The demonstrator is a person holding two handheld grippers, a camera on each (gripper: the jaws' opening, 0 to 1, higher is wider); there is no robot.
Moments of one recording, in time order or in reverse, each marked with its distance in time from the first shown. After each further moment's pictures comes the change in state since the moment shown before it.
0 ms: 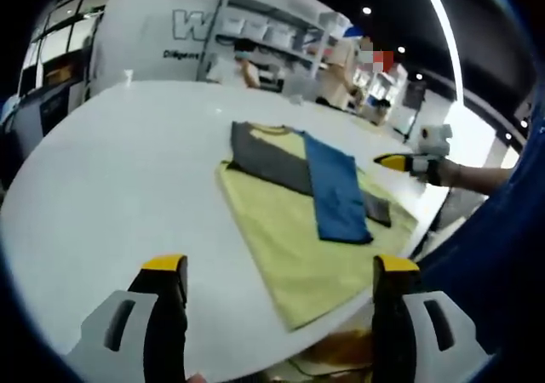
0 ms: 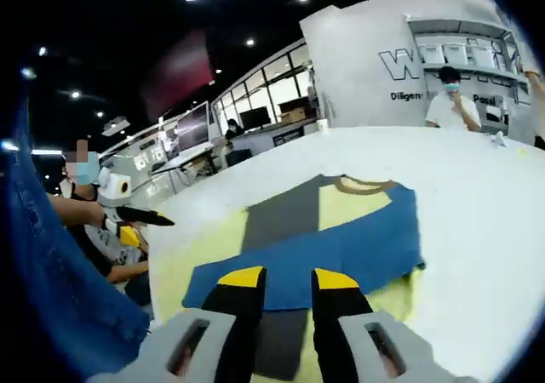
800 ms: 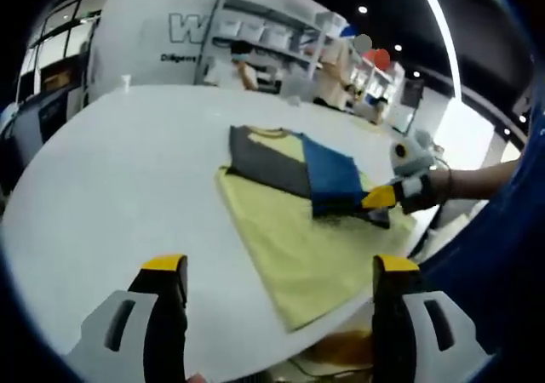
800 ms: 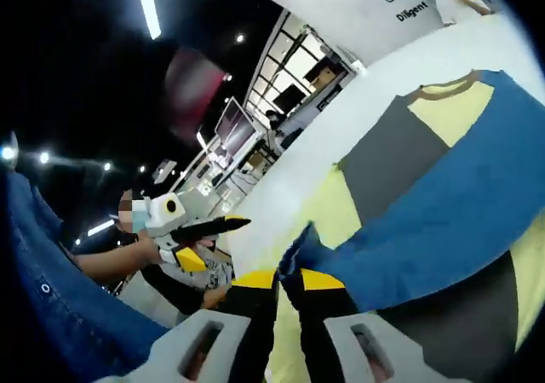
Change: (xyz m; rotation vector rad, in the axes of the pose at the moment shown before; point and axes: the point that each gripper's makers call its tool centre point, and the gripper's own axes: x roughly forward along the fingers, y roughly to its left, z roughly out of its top) left arm -0.002 -0.005 0.004 0.019 0.000 -0.007; right arm 0.055 0.189 -0.046 0.317 0.216 0.543
